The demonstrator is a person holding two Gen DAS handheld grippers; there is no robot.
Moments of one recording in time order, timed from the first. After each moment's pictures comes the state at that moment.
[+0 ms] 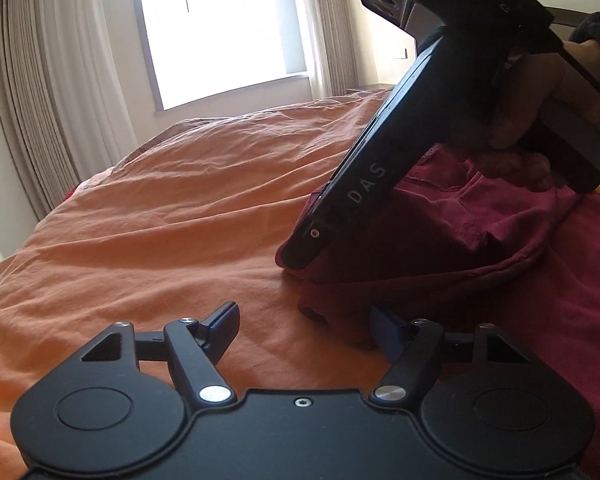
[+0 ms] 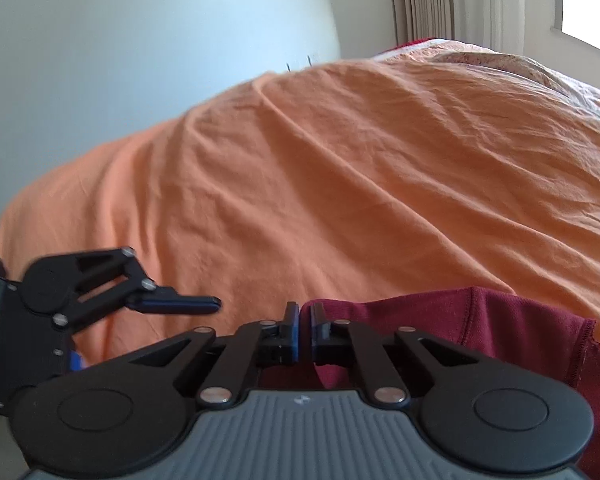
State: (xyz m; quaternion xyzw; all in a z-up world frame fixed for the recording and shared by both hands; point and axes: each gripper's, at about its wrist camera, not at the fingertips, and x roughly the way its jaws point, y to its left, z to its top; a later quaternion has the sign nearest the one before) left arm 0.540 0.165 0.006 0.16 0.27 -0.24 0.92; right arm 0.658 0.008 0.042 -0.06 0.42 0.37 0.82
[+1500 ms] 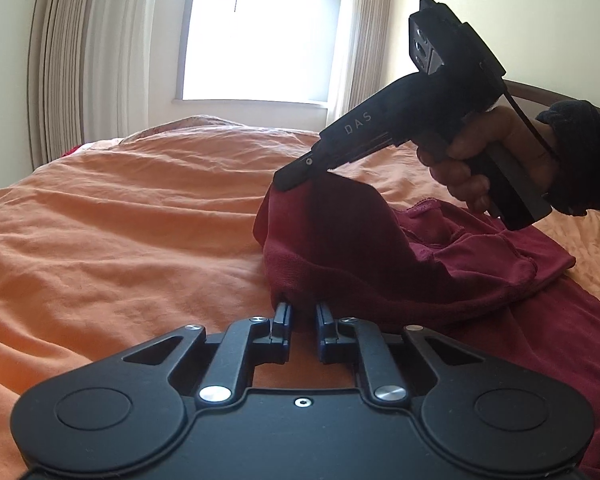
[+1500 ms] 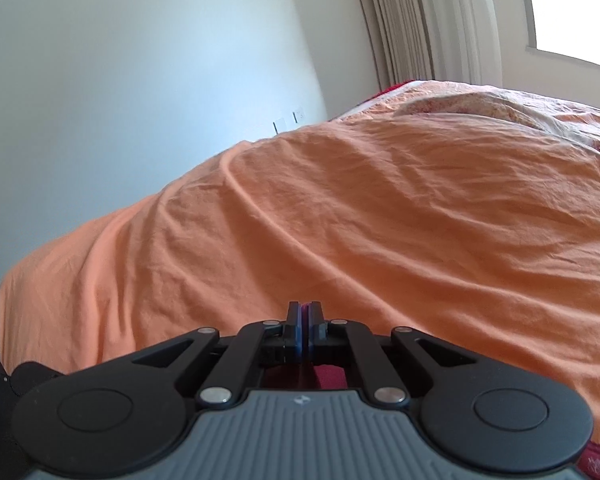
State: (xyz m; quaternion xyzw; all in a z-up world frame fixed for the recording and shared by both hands) left arm 0.523 0.181 0.002 0.01 0.26 -0.24 0.94; right arm 0.703 -0.020 0.058 -0.01 0.36 0.37 0.86
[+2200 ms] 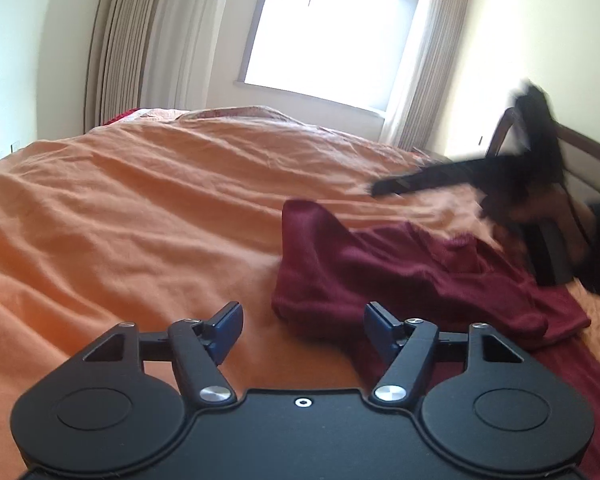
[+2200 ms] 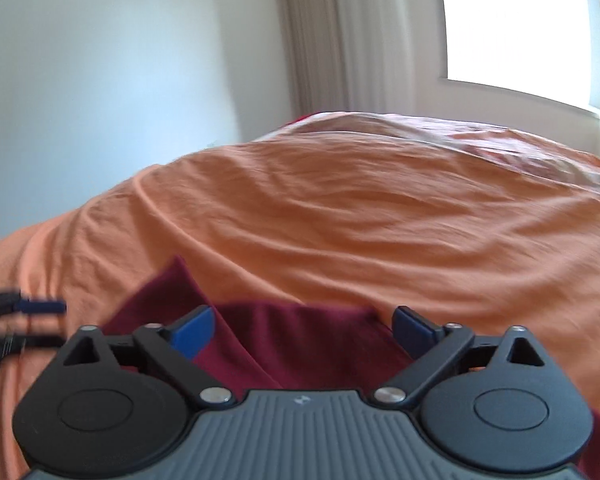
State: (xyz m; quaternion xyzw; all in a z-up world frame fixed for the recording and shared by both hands) left arm 0.526 0.194 0.022 -0.07 0.28 -0.15 0.95; right arm 0.641 -0.149 0.046 -0.02 0.31 0.23 0.92
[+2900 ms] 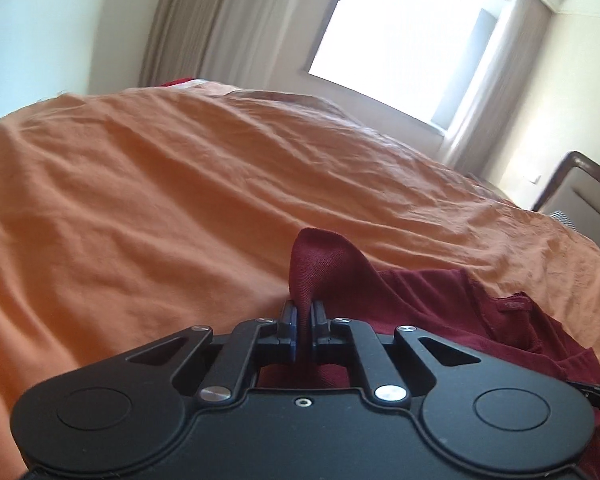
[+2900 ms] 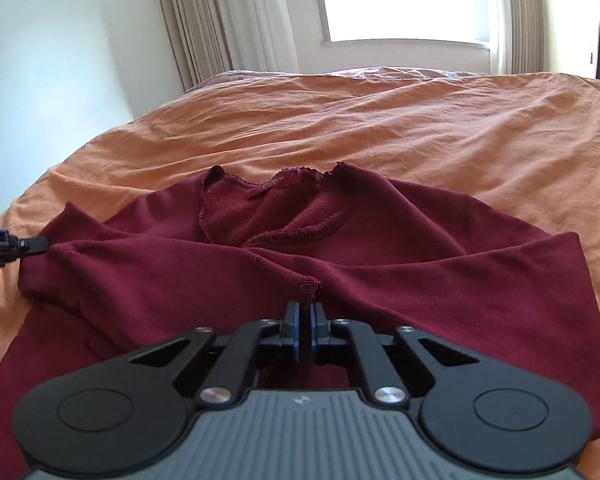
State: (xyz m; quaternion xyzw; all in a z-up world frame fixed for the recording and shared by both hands) left arm 0.591 0.176 0.003 -0.16 0.31 -0.06 0.94; right arm 0.548 -0.245 -0.014 0.06 0.35 0.09 0.93
